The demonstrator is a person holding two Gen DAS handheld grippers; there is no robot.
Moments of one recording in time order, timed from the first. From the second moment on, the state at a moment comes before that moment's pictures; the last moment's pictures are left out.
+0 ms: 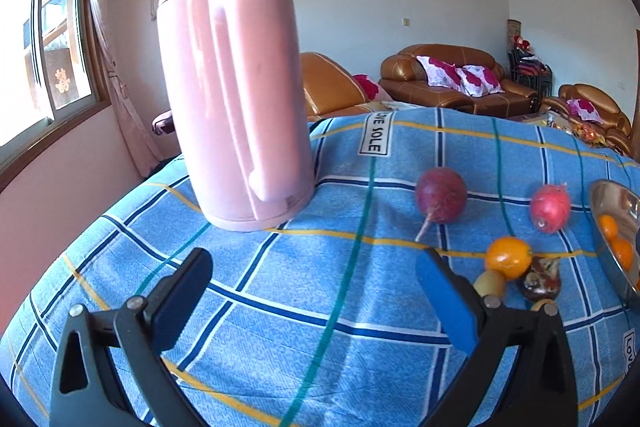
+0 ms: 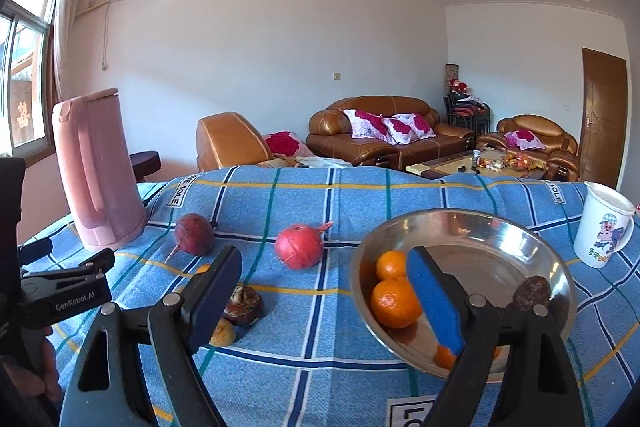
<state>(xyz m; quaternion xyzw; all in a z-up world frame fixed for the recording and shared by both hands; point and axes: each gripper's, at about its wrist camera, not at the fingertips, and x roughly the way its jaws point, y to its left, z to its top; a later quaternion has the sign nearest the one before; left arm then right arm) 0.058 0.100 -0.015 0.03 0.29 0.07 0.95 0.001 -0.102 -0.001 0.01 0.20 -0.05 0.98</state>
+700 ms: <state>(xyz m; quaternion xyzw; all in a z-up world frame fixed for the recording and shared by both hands) 0.070 0.107 -0.024 0.03 0.33 0.06 0.94 0.063 -0.055 -0.054 -0.01 0.43 0.07 0.90</state>
